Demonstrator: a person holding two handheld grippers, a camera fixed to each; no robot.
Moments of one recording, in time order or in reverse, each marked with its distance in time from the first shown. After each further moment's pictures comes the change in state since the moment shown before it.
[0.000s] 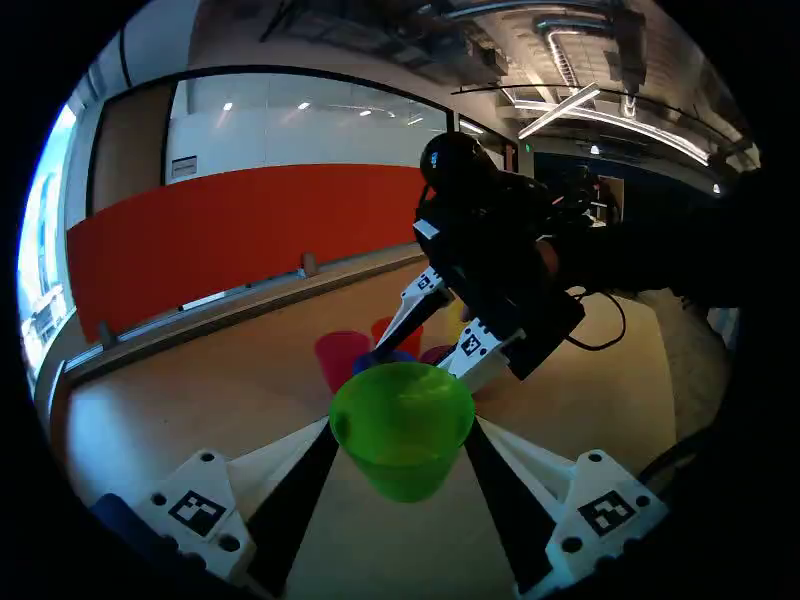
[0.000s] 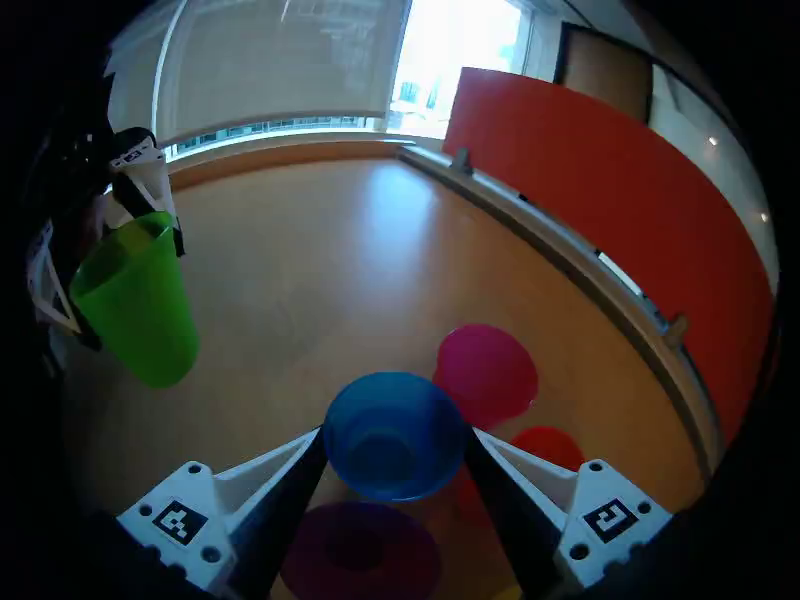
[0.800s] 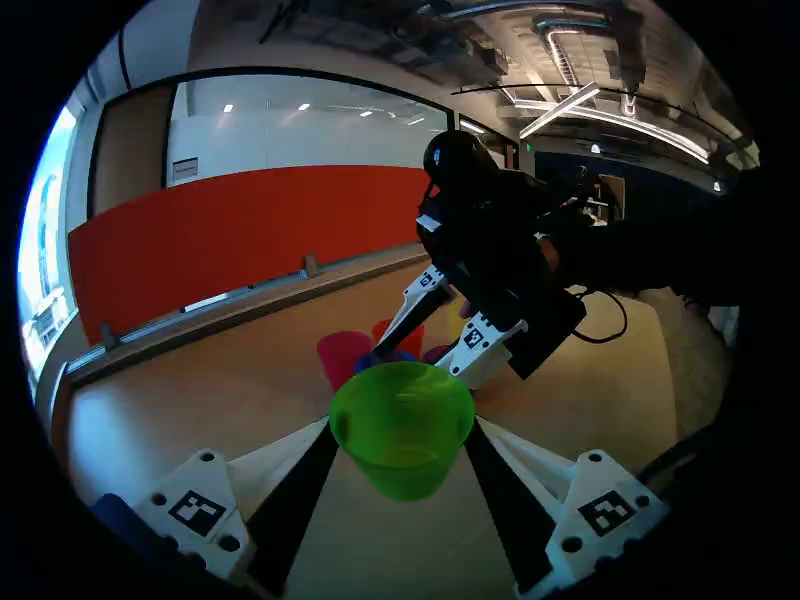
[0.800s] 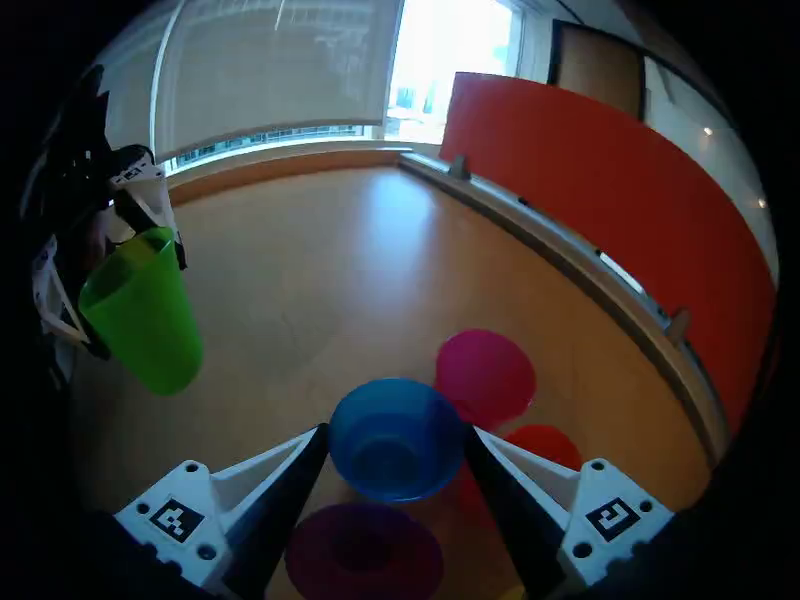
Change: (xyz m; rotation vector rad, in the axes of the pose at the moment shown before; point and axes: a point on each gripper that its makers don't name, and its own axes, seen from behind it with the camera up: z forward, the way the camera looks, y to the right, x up) left arm 0.001 -0.001 -0.003 0.006 0.002 0.004; right arm 0.003 -0.001 -0.005 0.015 0.021 0.028
